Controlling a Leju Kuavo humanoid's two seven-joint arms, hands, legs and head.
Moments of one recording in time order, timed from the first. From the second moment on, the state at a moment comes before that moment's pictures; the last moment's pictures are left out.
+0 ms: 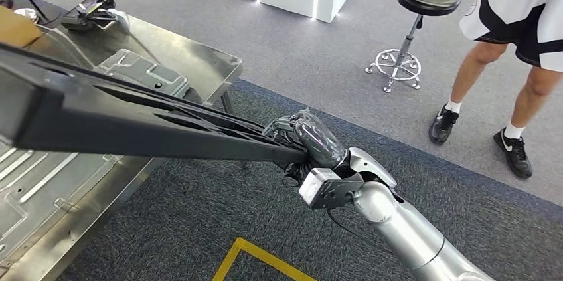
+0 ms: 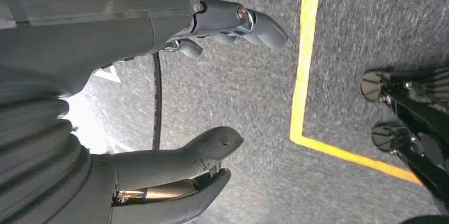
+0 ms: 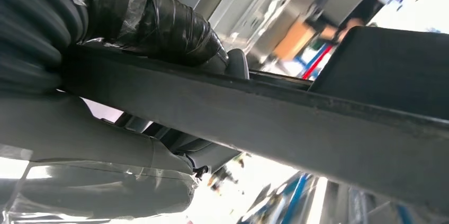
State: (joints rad) left arm 0.06 0.43 0.78 0.00 -1.19 -0.75 -0.33; right arm -0.63 -0.12 0.81 -1.47 0.20 0.09 -0.48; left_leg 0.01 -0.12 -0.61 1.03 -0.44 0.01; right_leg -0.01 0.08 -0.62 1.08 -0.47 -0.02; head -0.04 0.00
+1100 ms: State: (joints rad) left arm 0.05 0.00 1.10 0.00 -0.87 0.04 -0.03; right arm -0.57 -0.44 0.66 -1.48 0.57 -0.11 -0.29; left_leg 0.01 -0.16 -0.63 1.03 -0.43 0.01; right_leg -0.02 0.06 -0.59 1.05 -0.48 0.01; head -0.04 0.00
